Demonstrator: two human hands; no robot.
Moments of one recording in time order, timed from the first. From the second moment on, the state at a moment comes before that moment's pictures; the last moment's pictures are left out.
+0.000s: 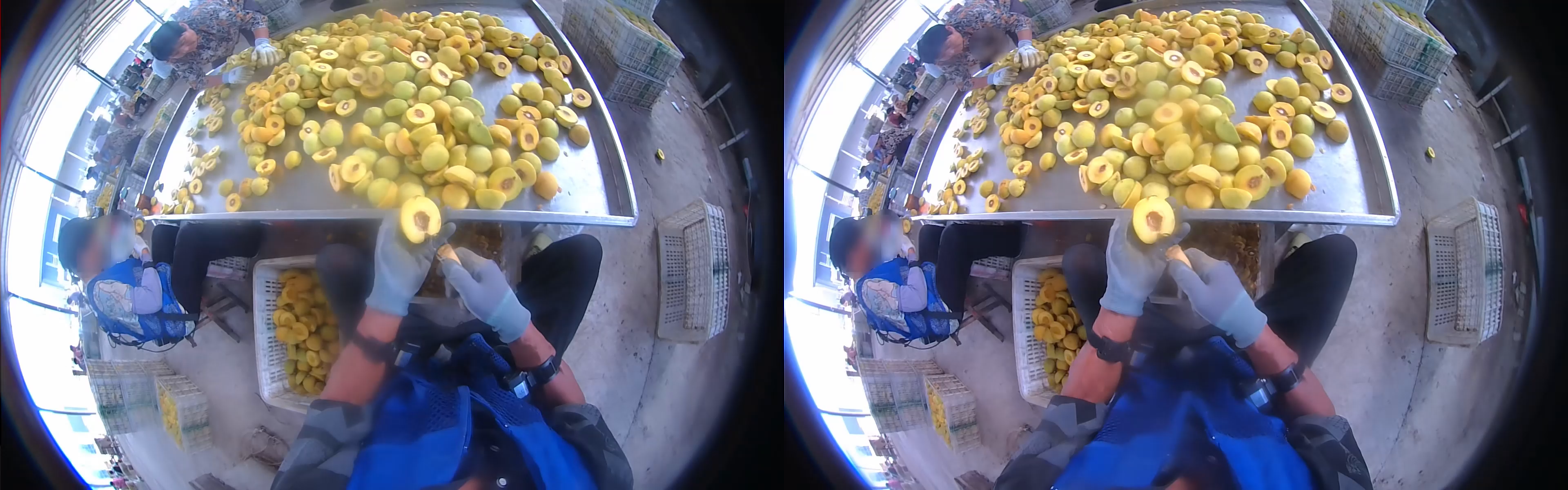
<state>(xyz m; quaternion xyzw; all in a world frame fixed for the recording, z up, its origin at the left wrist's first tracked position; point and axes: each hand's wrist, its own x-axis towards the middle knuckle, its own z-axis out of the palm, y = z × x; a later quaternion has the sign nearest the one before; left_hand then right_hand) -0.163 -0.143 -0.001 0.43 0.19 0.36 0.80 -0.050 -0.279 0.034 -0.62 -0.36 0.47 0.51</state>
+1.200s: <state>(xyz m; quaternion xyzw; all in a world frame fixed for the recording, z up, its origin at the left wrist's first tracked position) -0.139 -0.183 0.030 0.50 0.34 0.40 0.69 -0.065 -0.288 0.033 -0.55 -0.23 0.58 0.56</state>
